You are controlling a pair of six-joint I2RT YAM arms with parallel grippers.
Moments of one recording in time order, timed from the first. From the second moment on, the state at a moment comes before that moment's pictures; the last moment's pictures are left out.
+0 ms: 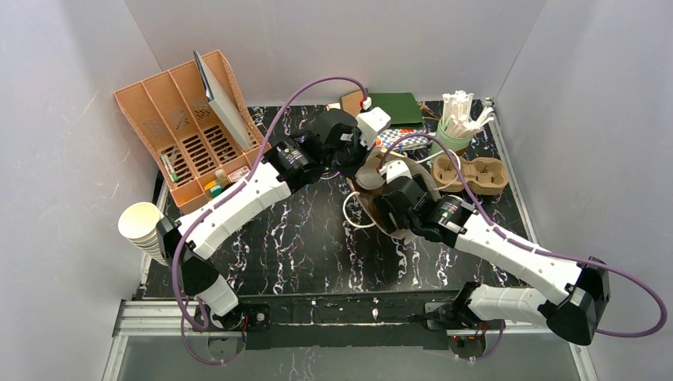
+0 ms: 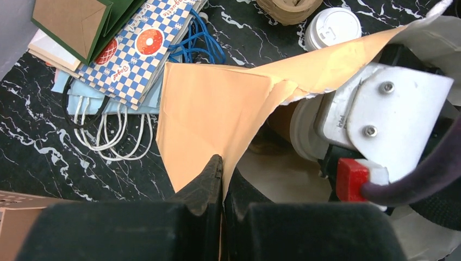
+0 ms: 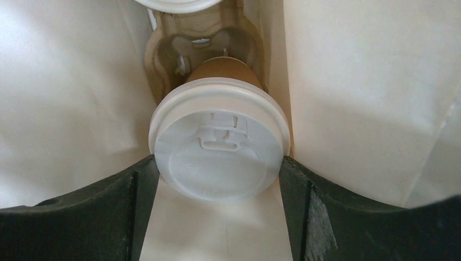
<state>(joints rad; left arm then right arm) -0.89 1.60 1.73 -0.70 -0.05 0.06 0.94 1.12 0.99 -0.76 0.50 0.23</state>
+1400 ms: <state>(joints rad) -0.94 1.58 1.66 -0.60 -0.09 -0.01 0.77 1.11 1.02 -0.82 0.21 0.29</state>
